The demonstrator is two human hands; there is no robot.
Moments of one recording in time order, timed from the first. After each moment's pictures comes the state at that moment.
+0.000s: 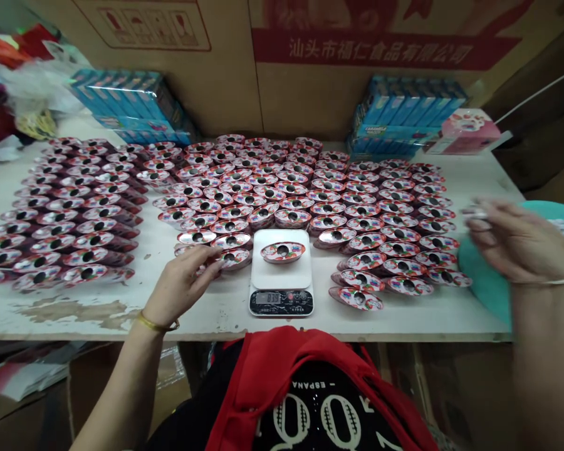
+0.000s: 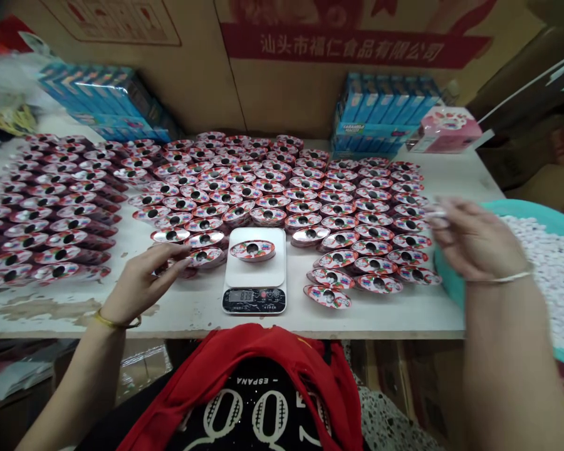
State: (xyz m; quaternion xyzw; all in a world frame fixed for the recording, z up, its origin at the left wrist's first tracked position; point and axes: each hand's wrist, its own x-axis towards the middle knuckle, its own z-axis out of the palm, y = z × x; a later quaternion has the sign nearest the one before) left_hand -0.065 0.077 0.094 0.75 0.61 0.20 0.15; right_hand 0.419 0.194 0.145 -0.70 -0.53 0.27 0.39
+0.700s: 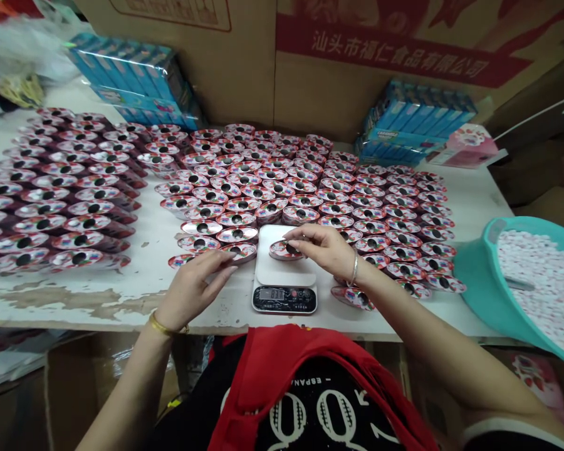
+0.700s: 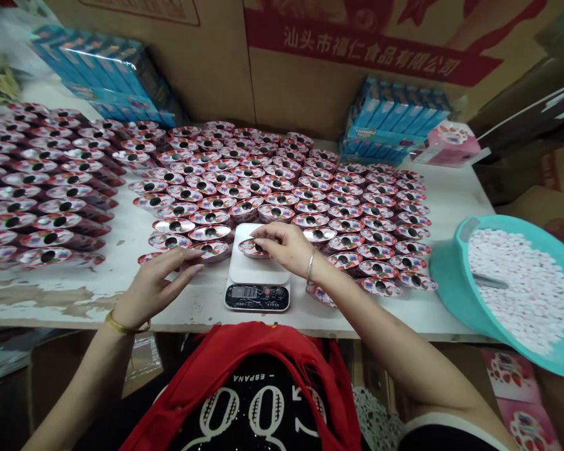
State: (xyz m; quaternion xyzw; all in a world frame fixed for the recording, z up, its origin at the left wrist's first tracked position) left_hand -0.058 0.058 0.077 0.74 0.59 0.25 0.19; right_hand 0.201 0.169 0.100 -0.40 -0.68 0.57 0.22
